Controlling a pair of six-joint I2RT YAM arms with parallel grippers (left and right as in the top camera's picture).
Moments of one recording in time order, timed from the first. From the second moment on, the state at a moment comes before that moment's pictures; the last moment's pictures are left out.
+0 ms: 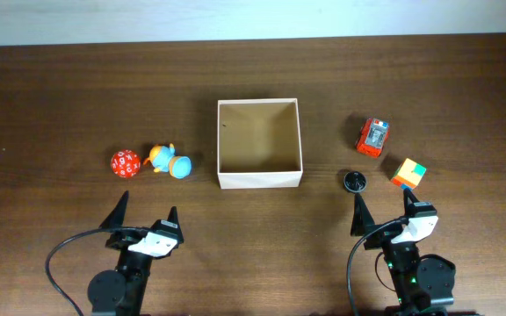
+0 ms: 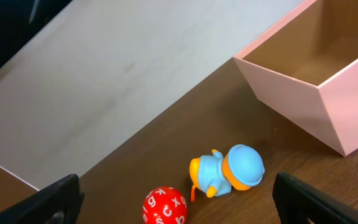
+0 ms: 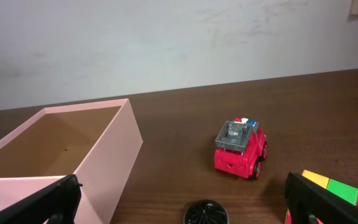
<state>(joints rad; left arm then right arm) -0.02 0.01 0.01 -0.07 0.12 0.64 0.05 0.01 0.02 -0.07 -0.08 0.17</state>
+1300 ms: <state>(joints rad) -0.02 0.01 0.01 -0.07 0.12 0.64 0.05 0.49 0.77 -0.62 -0.10 0.15</state>
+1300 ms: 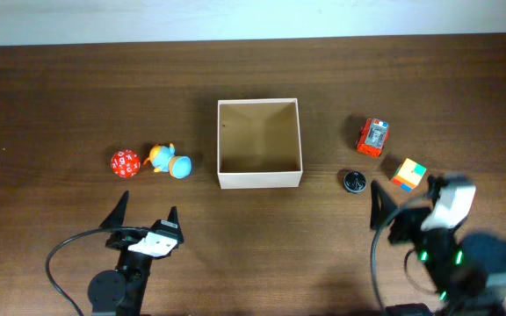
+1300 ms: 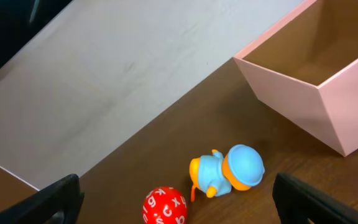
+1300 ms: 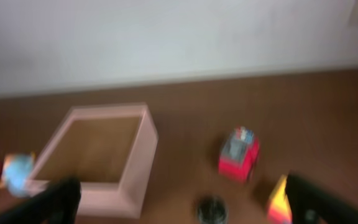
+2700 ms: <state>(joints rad) -0.02 0.01 0.01 -0.07 0.12 0.64 -0.02 1.87 1.48 -0.82 0.06 0.42</state>
